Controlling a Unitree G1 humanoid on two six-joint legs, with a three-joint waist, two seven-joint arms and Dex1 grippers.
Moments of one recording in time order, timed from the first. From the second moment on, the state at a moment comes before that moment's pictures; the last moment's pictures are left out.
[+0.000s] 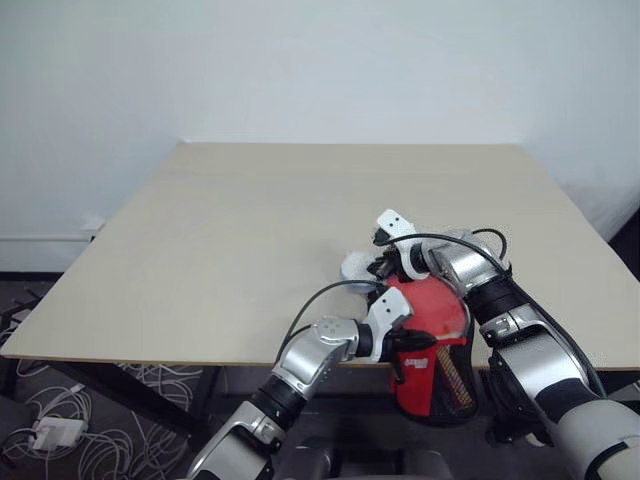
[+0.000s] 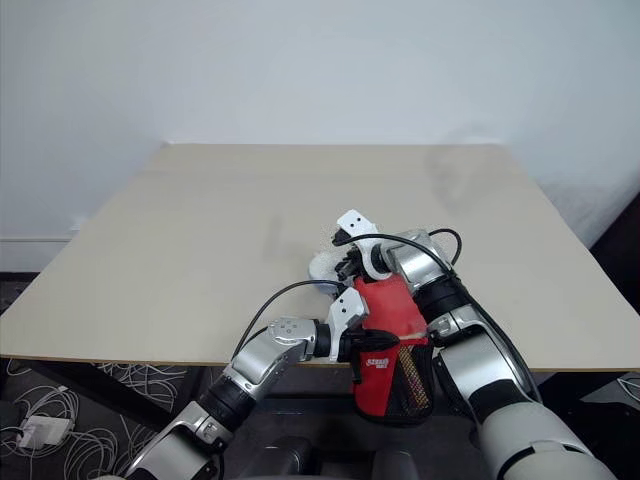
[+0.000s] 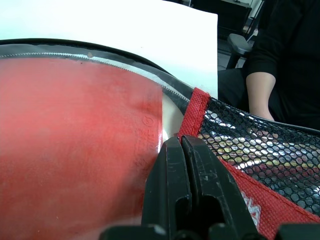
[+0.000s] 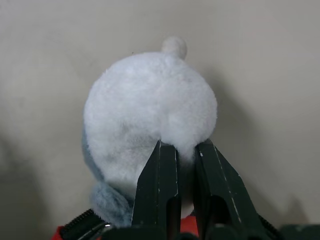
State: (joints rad) left arm -0.40 0.06 -0.50 0.29 -0.21 0.35 -0.82; right arm -0.94 -0.26 0.29 0.62 0.02 0.79 0.88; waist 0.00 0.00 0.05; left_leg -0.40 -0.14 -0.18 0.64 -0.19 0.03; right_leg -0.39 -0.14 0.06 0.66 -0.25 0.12
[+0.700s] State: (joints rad) left arm -0.40 0.06 -0.49 0.29 -0.20 0.35 -0.82; right arm -1.14 -0.22 -0.05 1.12 0.10 0.73 0.47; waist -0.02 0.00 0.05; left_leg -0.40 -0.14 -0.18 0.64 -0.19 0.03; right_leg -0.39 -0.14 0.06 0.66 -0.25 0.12
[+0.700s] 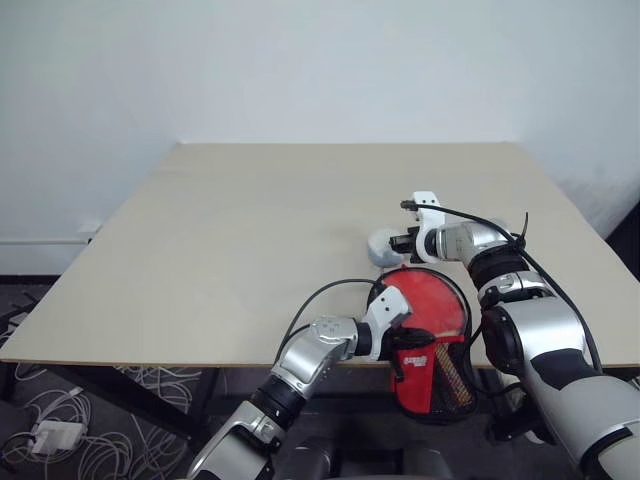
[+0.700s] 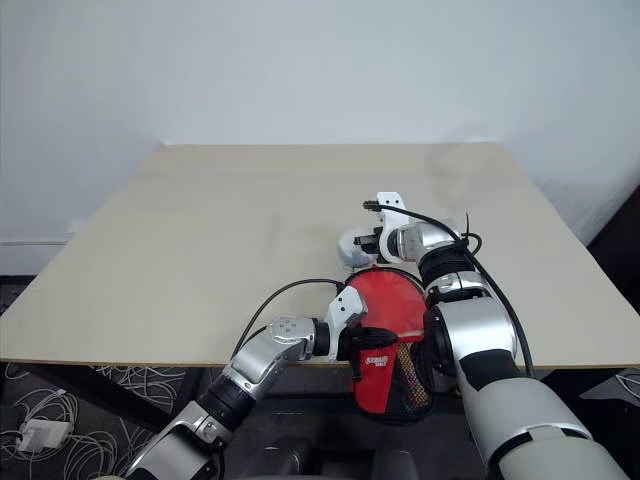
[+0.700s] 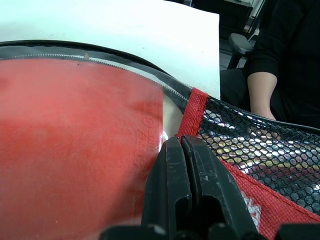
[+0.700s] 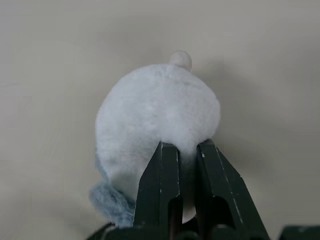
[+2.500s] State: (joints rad) left arm -0.54 0.03 -0.48 0.48 -0.21 0.29 -0.85; right arm -0.26 -1.06 -0.08 0.05 0.32 0.93 1.06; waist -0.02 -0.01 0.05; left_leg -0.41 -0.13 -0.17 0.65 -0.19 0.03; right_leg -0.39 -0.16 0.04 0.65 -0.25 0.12
